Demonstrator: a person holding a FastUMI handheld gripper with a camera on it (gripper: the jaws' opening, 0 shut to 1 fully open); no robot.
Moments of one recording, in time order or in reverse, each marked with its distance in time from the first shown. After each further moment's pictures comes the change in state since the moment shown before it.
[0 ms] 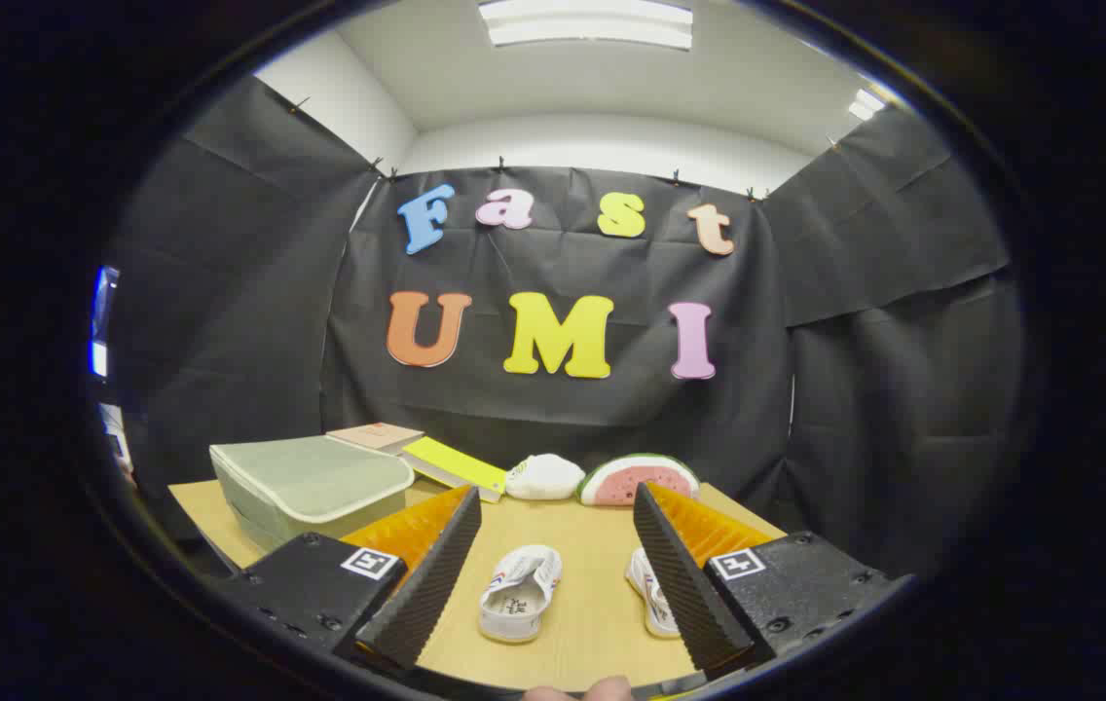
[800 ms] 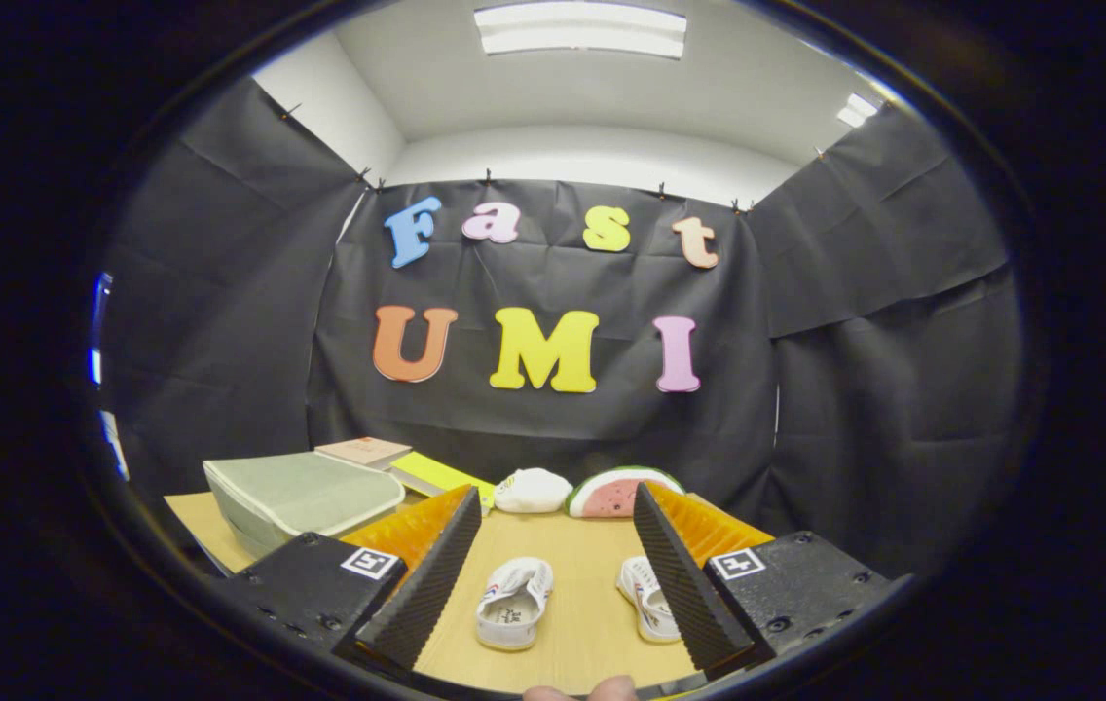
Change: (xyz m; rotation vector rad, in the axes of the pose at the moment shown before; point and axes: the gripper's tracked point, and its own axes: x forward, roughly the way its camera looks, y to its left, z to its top) arm -0.009 0.002 0.022 0.013 -0.052 -0.045
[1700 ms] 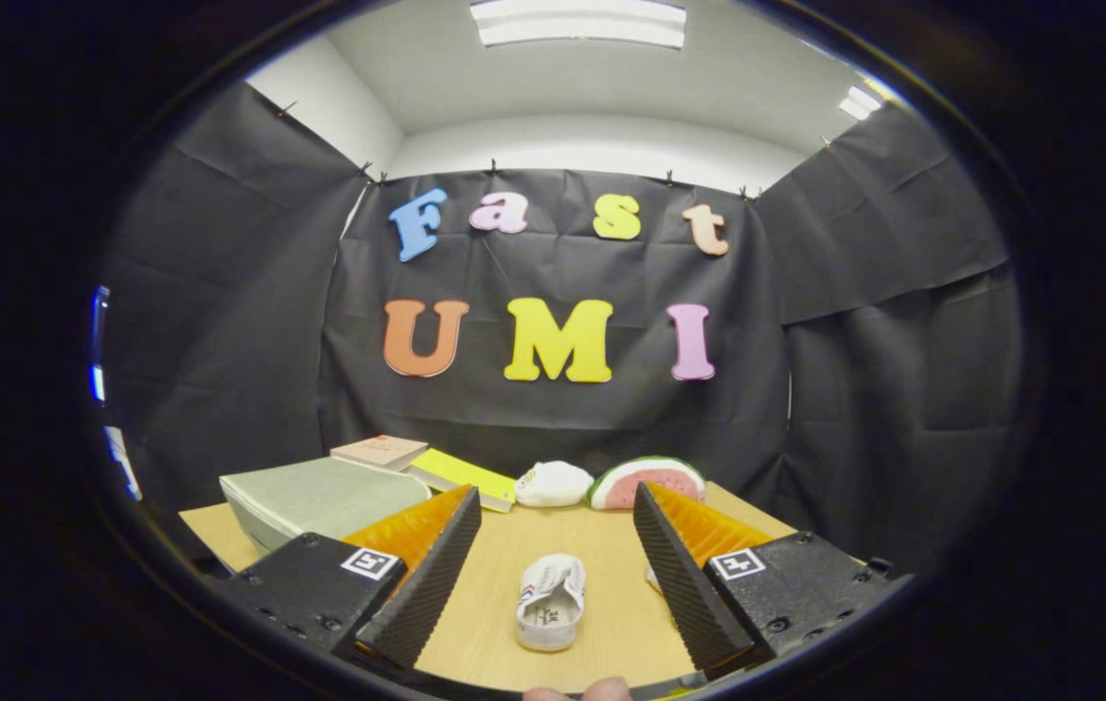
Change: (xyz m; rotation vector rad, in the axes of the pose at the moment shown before) arm 0.009 0.040 -0.003 0.017 0.065 0.026
